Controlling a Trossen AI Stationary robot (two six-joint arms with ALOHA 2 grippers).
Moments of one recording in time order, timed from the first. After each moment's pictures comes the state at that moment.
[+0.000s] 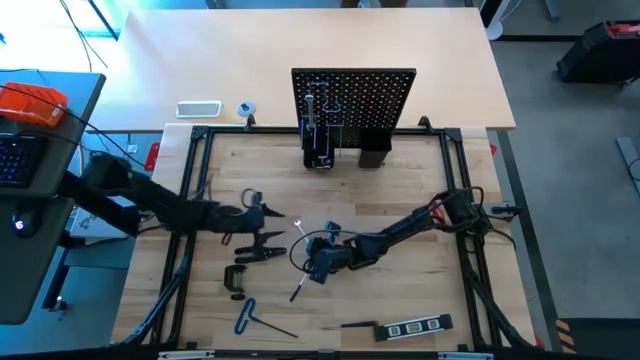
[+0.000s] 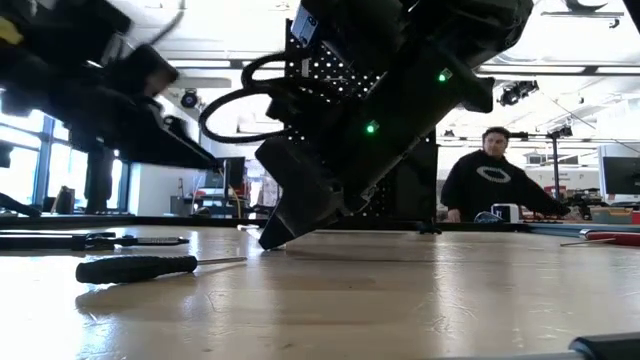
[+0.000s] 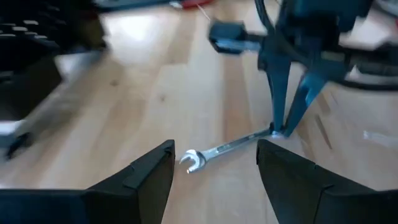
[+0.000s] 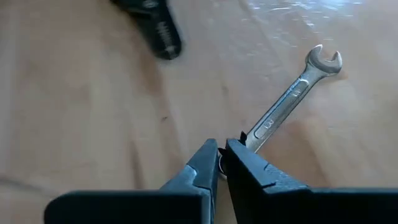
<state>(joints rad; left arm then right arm) -0.21 1.28 0.20 0.66 -0.31 0.03 0.31 2.18 1.26 0.03 0.44 0.38</state>
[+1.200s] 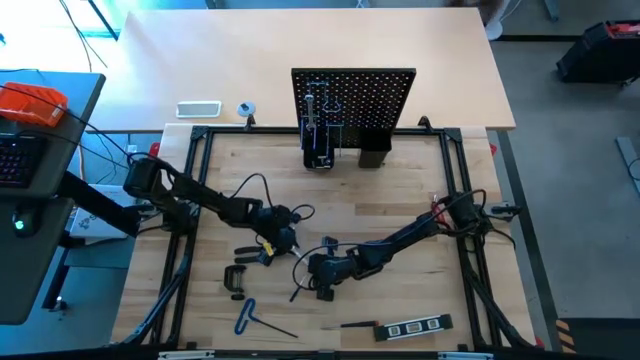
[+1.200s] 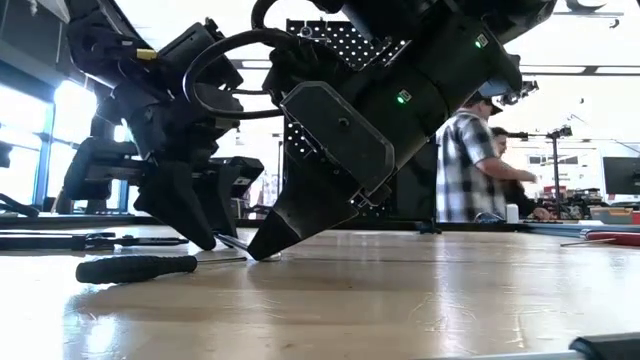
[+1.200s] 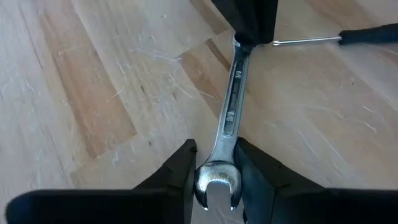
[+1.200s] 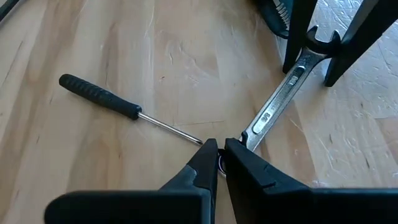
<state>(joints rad) -0.09 1.68 0.60 0.19 0.25 0.43 0.36 2.18 1.26 0.04 0.27 0.35</state>
